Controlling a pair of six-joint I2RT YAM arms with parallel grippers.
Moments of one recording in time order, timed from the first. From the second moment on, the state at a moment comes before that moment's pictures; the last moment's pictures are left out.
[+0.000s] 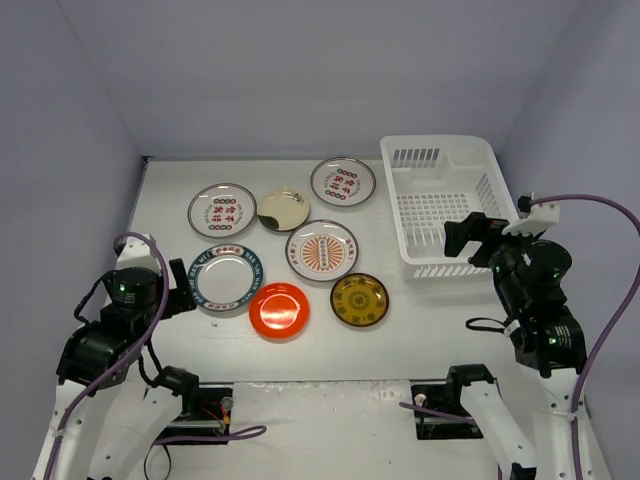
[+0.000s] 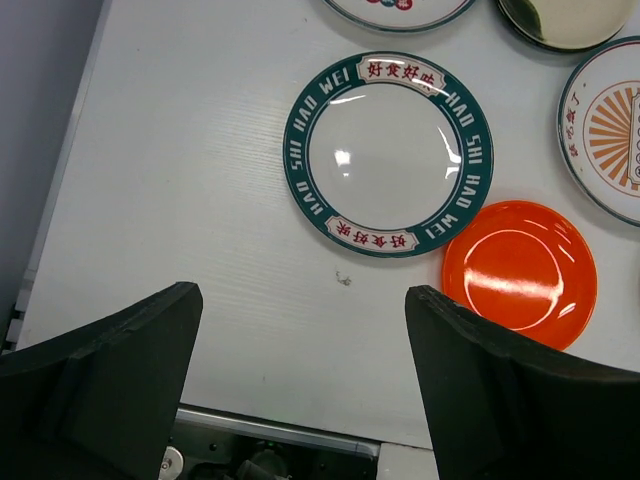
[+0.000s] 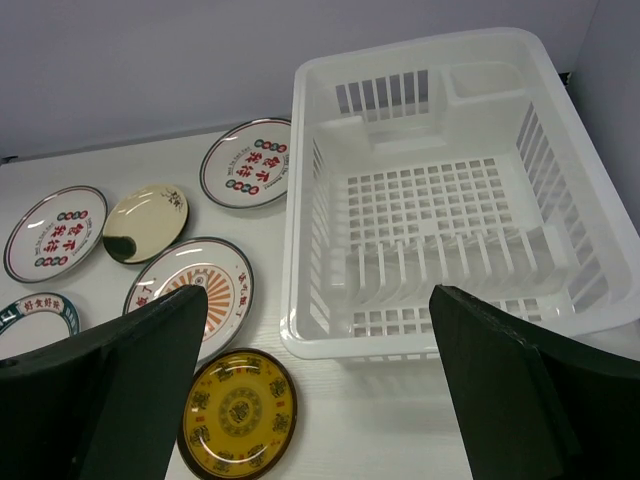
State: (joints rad) left arm -0.30 0.57 1.01 -1.10 -0.38 -0.36; right arm 0.07 0.63 1.04 -0.57 -0.02 0.23
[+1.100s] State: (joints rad) left arm 0.21 1.15 0.57 -0.54 0.21 -0.73; right arm 0.13 1.01 0.98 -0.49 -0.47 0.31
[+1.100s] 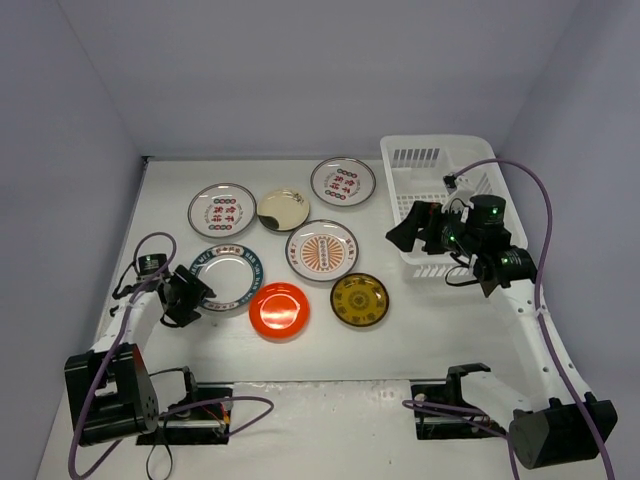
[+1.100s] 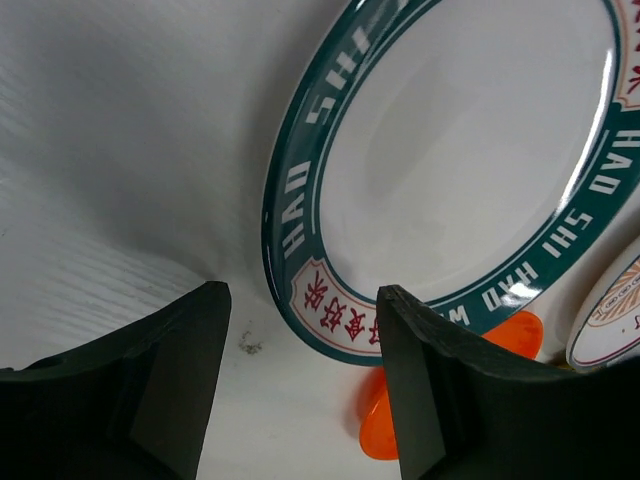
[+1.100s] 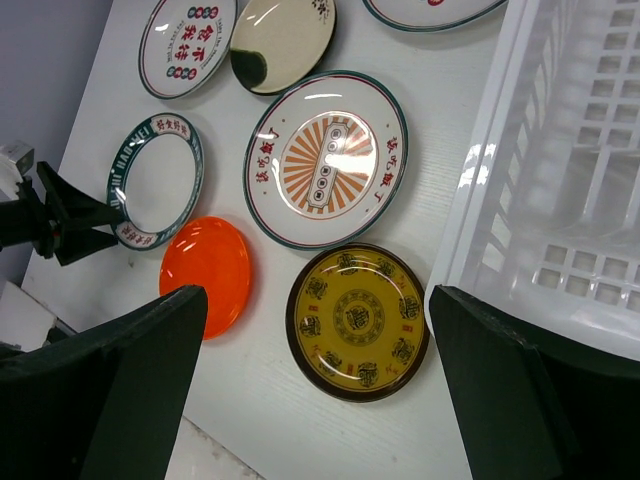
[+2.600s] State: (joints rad) left arm 0.14 1.02 0.79 -0.38 0.69 -0.84; right arm 0.60 1.46 1.20 -0.21 -0.45 0.56
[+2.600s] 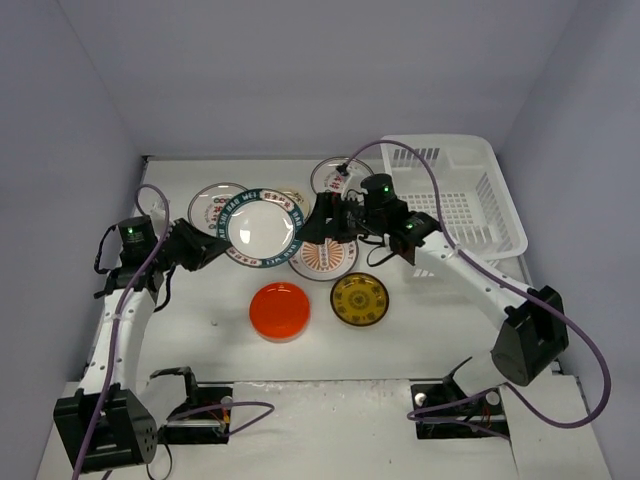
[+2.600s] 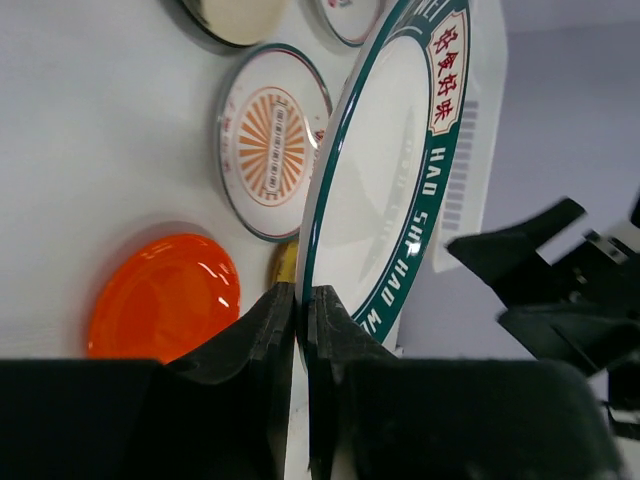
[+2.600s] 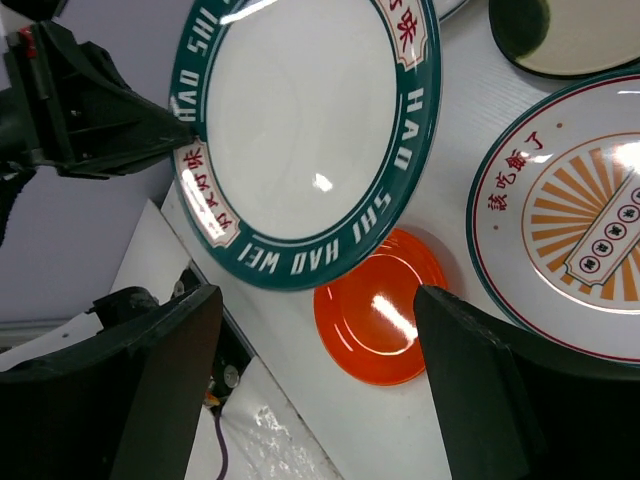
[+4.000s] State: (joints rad) left arm -0.09 1.07 1.01 -0.87 0.30 -0.39; right arm 0.34 1.08 1.33 -0.45 0.26 -0.18
